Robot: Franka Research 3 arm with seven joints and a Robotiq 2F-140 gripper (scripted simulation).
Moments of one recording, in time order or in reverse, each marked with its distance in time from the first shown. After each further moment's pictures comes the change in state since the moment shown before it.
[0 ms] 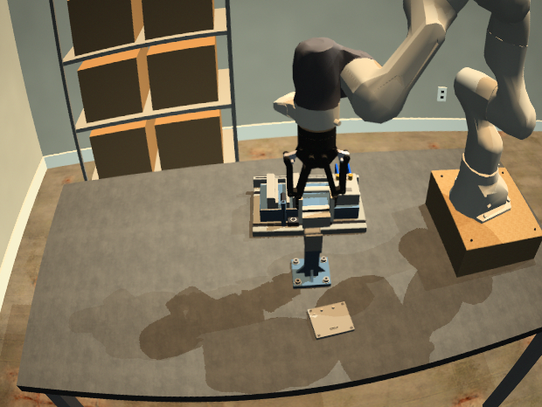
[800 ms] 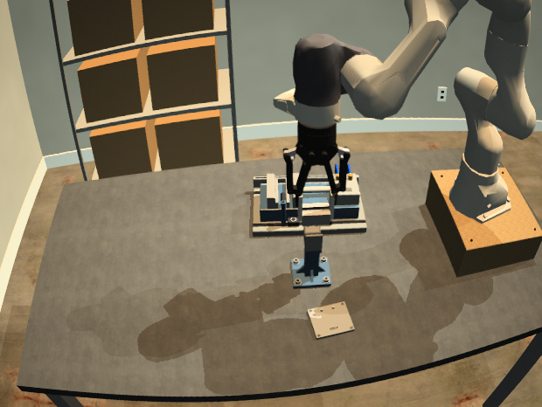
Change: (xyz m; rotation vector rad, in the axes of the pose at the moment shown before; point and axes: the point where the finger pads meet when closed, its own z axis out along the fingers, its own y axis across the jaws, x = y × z) arm -0.001 -0.001 -0.008 0.004 -0.006 -0.004
